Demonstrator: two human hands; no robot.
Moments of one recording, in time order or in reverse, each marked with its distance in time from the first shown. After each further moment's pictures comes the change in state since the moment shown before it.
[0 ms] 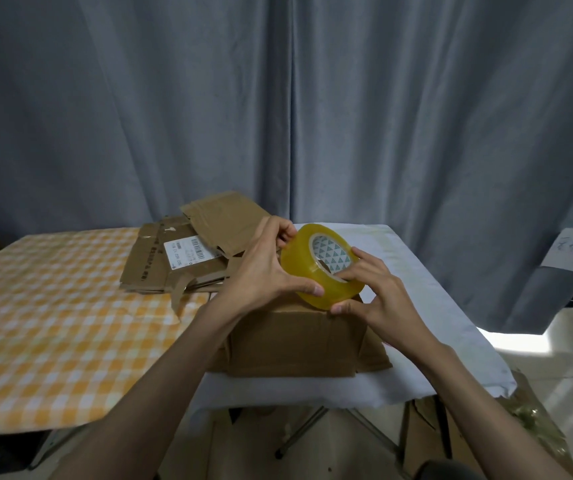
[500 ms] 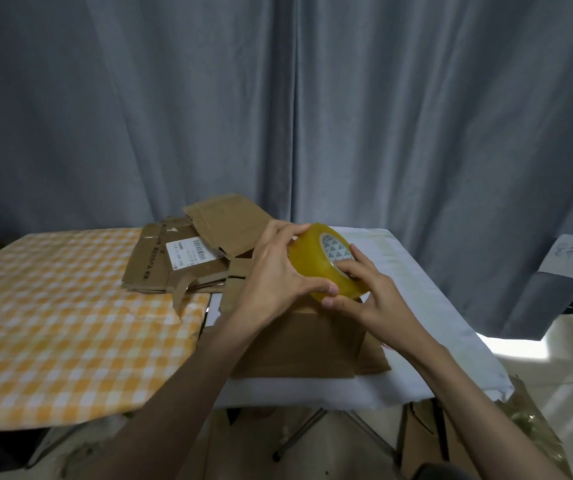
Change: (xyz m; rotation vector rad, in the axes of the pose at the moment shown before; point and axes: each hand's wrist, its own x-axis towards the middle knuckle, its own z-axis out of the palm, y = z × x) left_hand -0.011 0.017 0.014 0.053 0.156 0.018; right_hand 0.003 -0.028 -0.002 0.123 -0.063 0.135
